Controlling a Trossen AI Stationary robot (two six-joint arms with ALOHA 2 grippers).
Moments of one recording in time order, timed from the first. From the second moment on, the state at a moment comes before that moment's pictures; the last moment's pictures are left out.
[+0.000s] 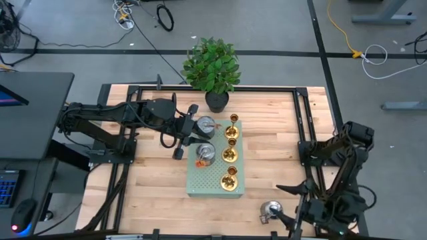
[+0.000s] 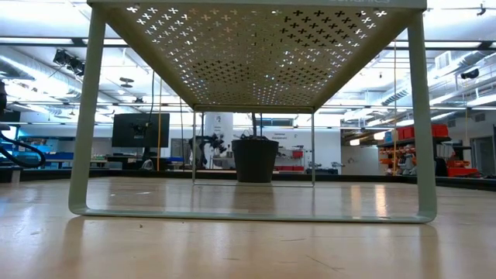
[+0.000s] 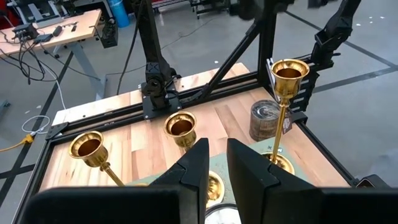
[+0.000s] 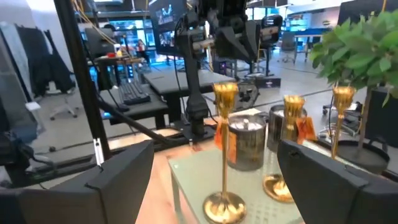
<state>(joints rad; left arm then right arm) -0.08 1.33 1.42 -0.43 0.10 0.19 1.19 1.64 1.08 1.34 1.57 -0.69</state>
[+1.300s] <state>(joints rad) -0.08 1.33 1.42 -0.45 0.01 0.14 1.02 1.62 1.61 -0.81 0.59 0.80</state>
